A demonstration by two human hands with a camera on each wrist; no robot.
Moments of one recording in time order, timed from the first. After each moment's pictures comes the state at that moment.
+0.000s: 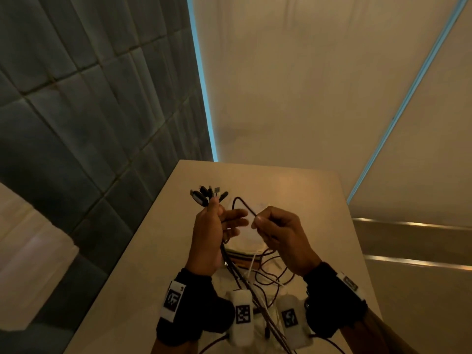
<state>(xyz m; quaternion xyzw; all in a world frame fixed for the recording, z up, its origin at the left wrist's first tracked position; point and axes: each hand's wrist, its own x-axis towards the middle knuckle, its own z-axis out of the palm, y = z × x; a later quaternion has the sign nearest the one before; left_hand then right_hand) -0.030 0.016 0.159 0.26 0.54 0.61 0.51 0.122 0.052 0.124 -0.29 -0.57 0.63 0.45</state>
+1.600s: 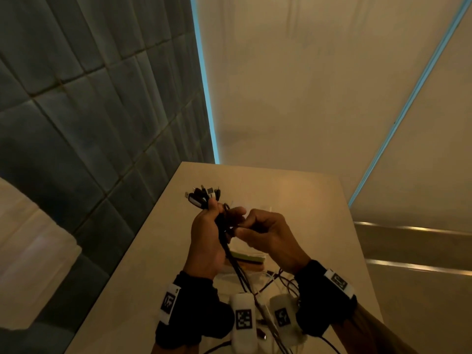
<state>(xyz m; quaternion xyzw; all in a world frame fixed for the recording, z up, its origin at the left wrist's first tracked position) -0.034 0.012 0.162 0.20 0.48 0.66 0.55 0.102 0.048 0.133 -0.26 -0.63 0.61 0.40</state>
